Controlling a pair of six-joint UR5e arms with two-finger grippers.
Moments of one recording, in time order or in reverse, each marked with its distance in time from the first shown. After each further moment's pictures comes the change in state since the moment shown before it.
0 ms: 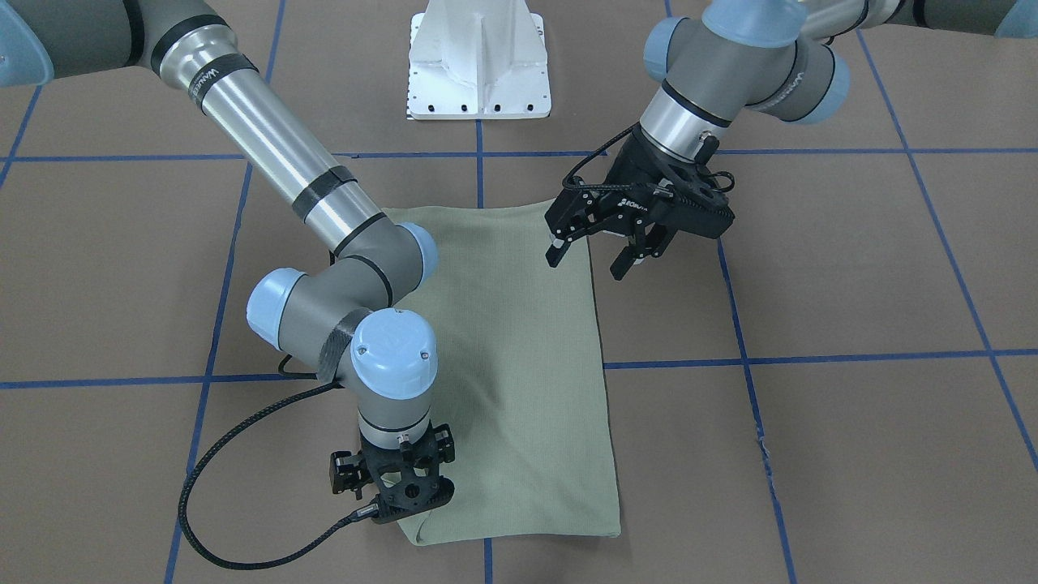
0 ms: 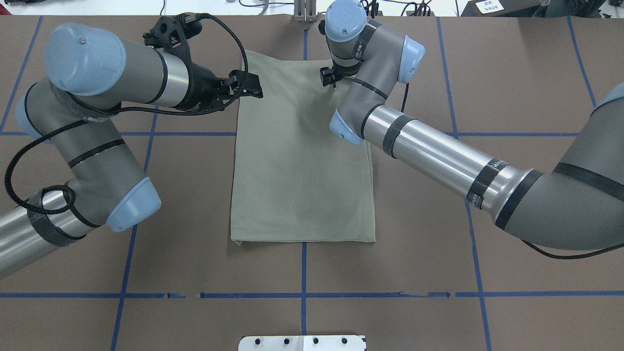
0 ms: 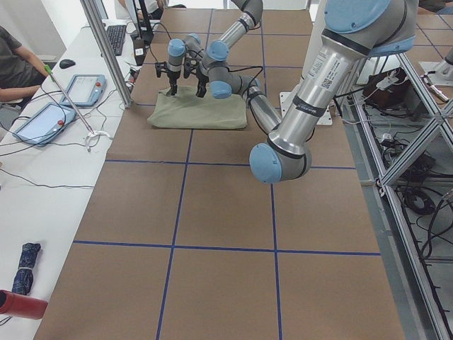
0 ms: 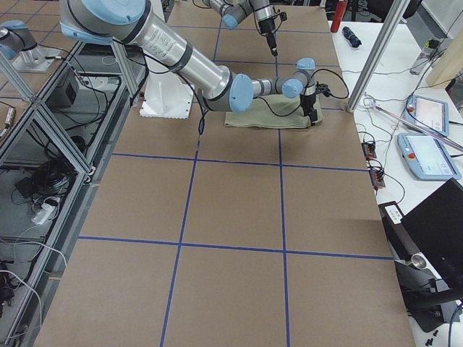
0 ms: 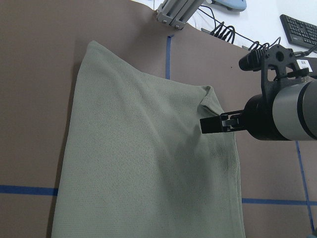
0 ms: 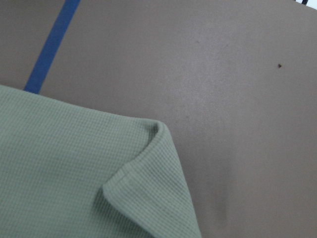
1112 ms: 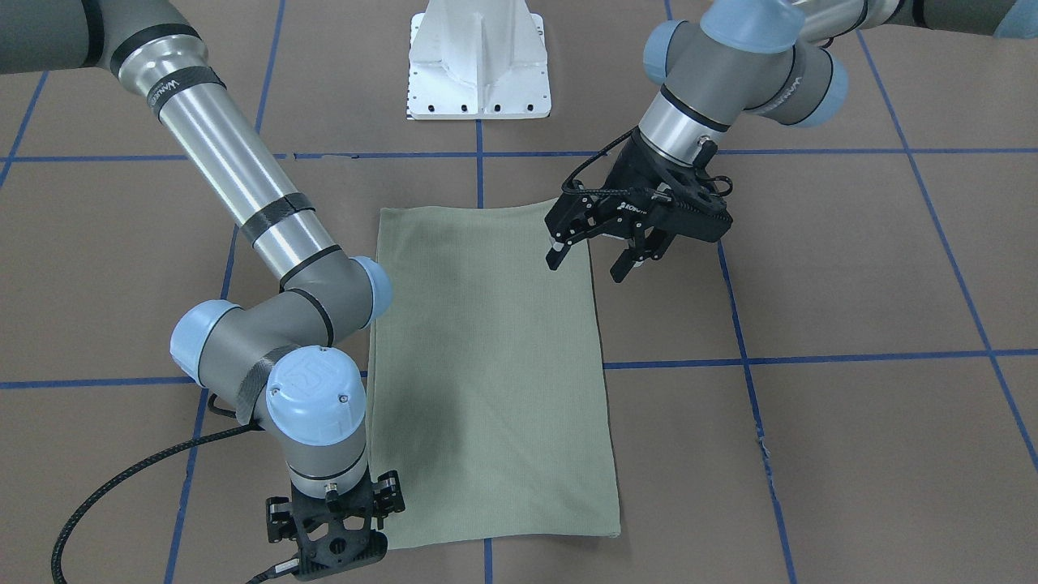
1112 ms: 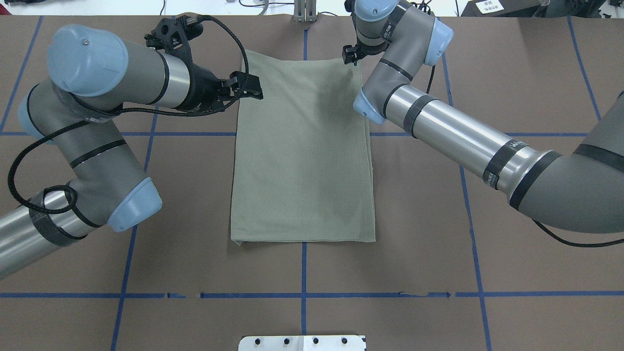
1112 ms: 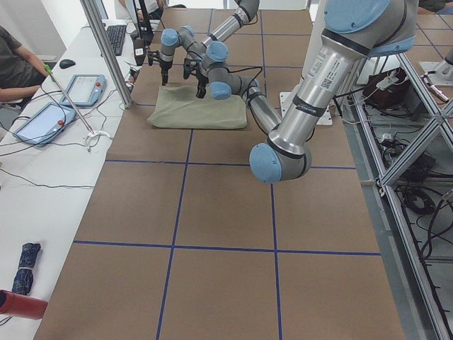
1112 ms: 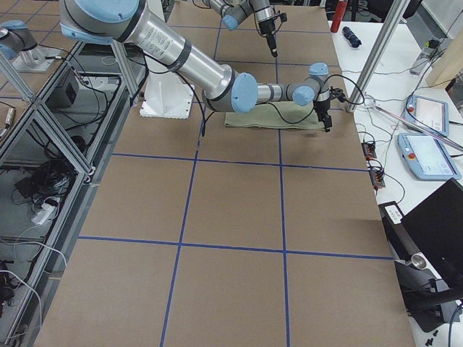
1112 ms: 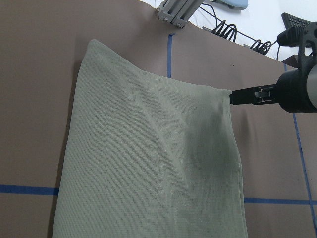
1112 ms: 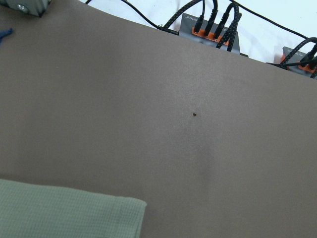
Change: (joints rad) left arm 0.002 0.000 0.010 -0.002 -0.001 0.004; right arm 0.088 -0.008 -0.039 0.082 0.042 -0.004
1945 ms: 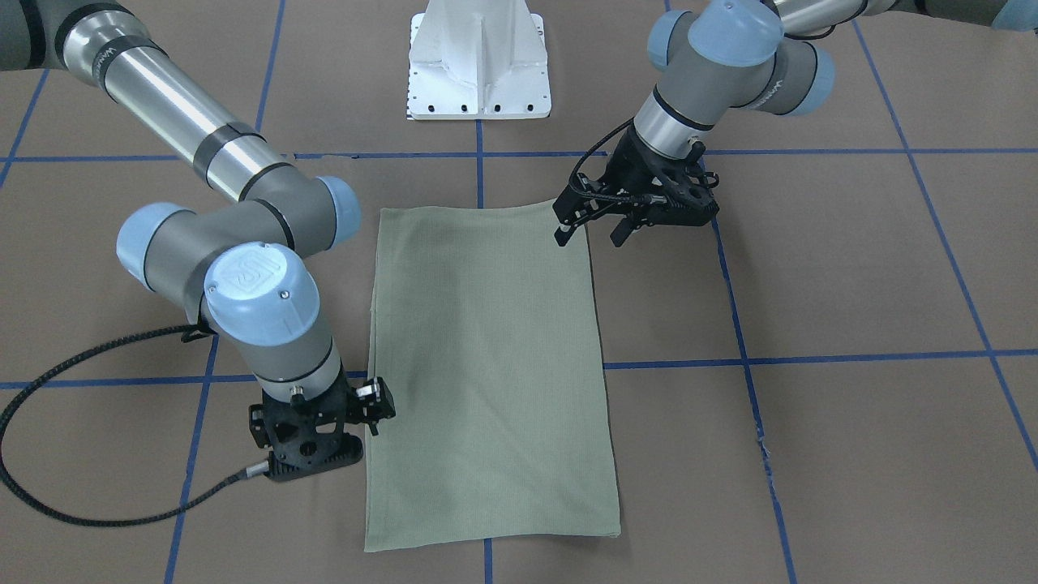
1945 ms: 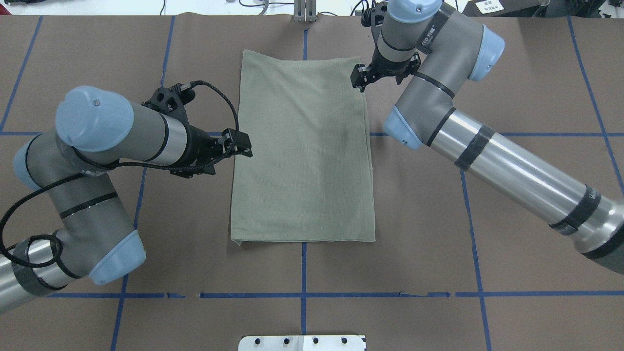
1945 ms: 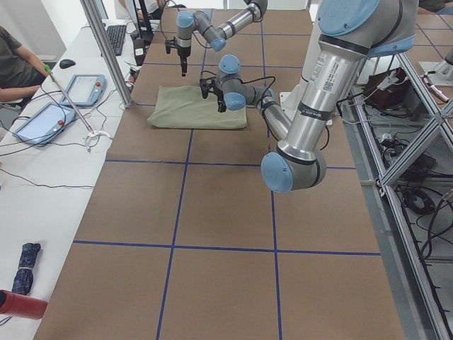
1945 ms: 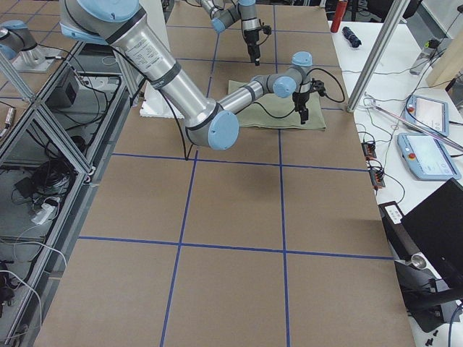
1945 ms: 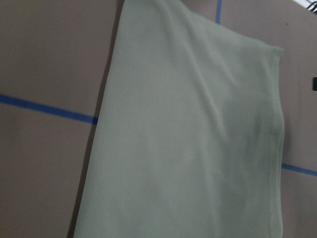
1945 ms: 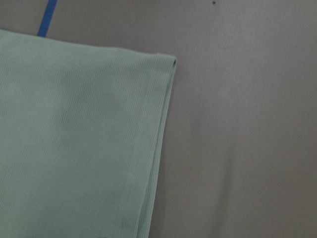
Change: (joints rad) left arm 0.147 0.158 -0.106 0.069 -0.024 -0.270; right arm -0.030 -0.377 0.764 -0.375 0.199 0.083
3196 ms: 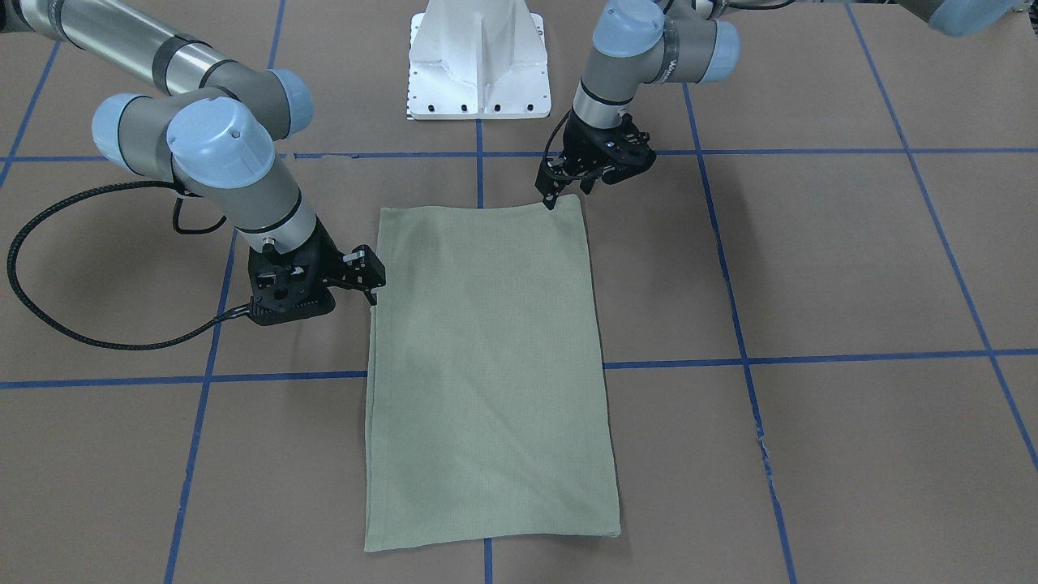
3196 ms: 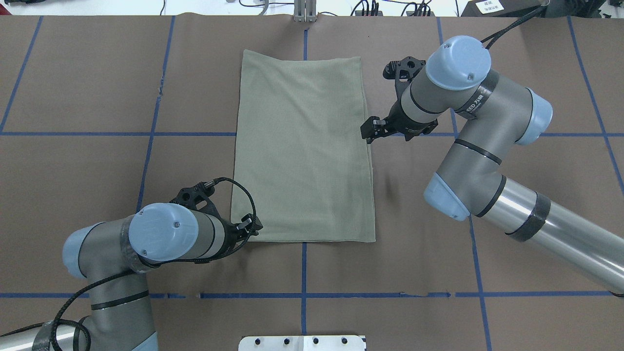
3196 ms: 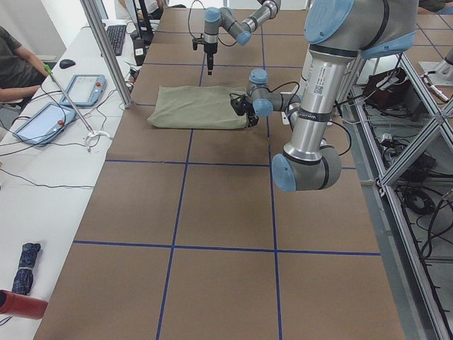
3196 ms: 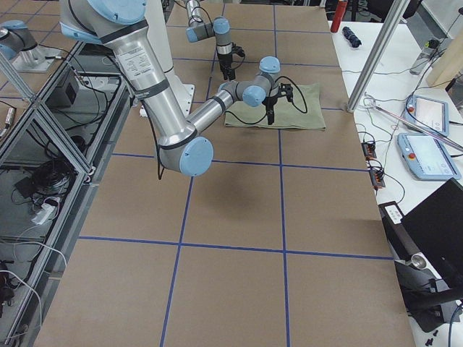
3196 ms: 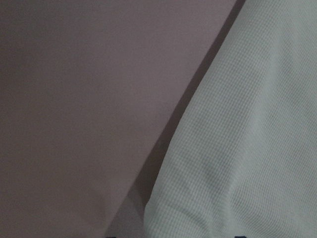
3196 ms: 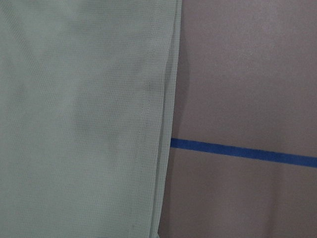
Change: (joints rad) left arm 0.254 0.013 0.008 0.168 0.219 -0.263; right arm -0.089 -0.232 0.320 0.016 0.039 0.175
